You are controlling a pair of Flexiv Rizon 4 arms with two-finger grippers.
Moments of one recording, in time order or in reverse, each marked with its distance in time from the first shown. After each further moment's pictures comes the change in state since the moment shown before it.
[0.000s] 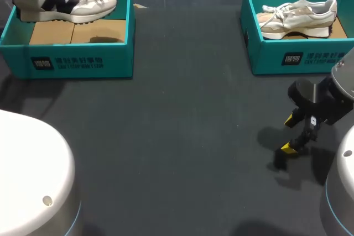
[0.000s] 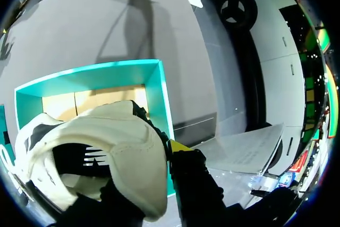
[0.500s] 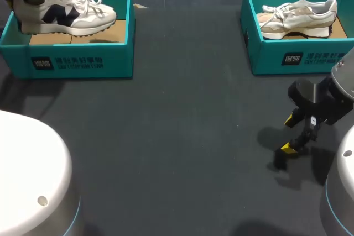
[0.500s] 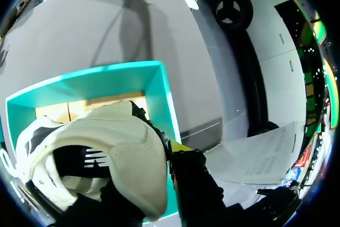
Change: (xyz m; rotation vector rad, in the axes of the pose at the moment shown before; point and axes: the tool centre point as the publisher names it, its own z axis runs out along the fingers) left arm -0.013 -0.014 0.035 0.061 0.001 0.059; right arm 0.000 0.000 0.000 0.000 0.000 0.000
